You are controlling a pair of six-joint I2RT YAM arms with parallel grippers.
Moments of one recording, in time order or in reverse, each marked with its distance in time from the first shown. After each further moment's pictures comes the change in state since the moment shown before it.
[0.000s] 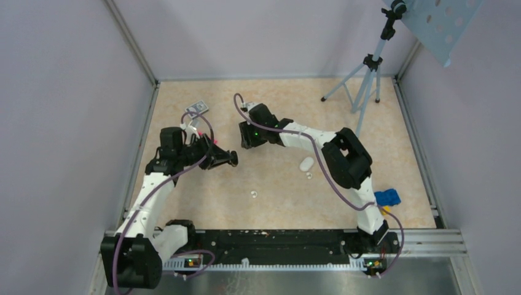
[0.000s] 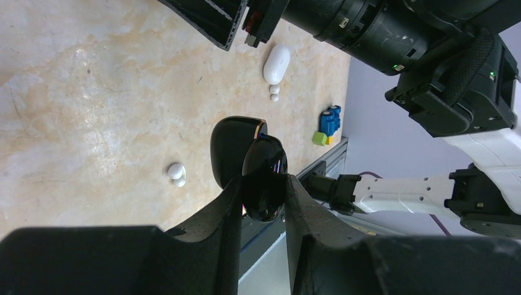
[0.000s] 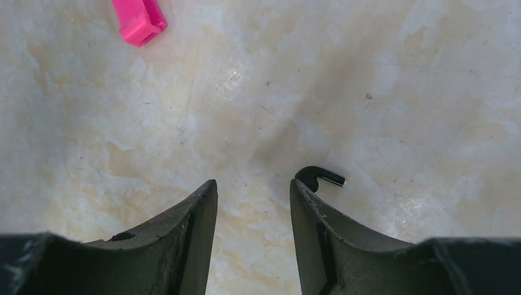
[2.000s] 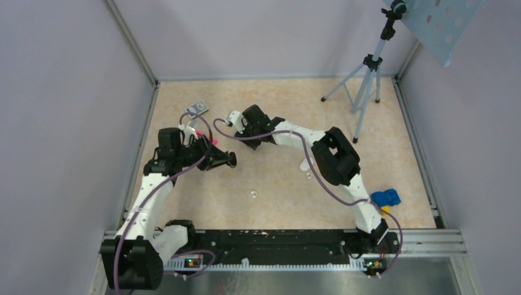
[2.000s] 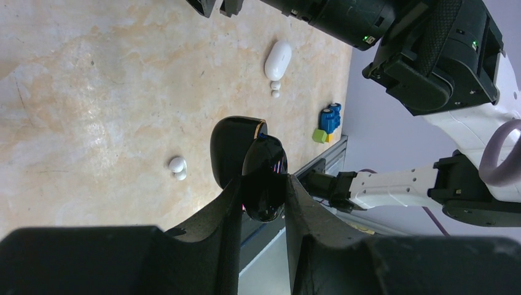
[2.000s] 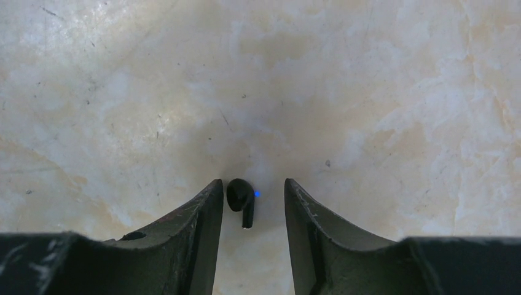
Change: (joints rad) left arm 0.023 -0.014 0.010 -0.051 0.013 0.018; right arm 0.012 0.129 0.160 -0.112 0.019 -0.719
